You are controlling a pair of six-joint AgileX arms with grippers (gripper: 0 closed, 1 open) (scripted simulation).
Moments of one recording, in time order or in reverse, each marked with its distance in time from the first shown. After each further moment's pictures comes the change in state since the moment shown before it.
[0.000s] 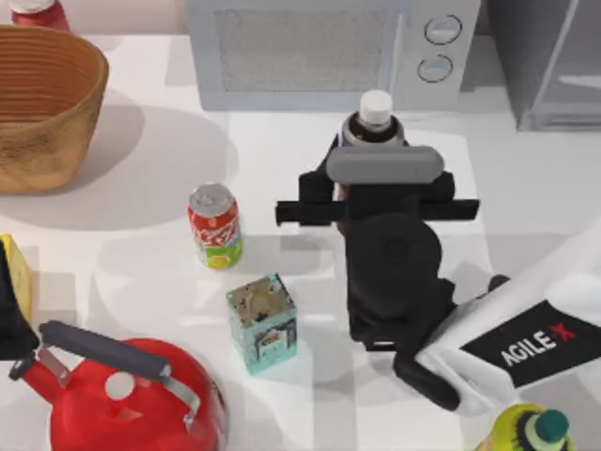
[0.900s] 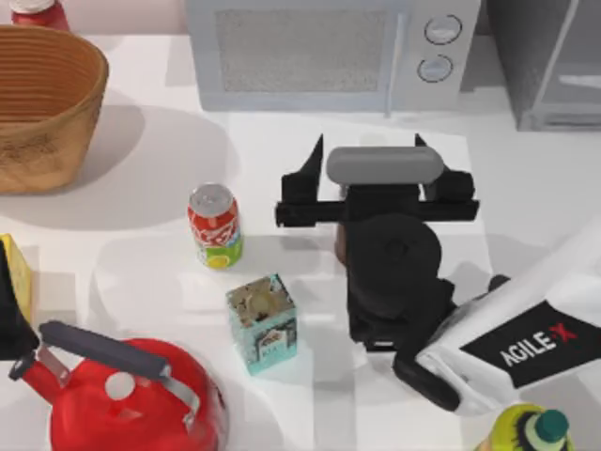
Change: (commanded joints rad) left arm 0.000 0.000 0.000 0.000 0.000 0.000; right arm 0.000 0.000 0.000 0.000 0.000 0.000
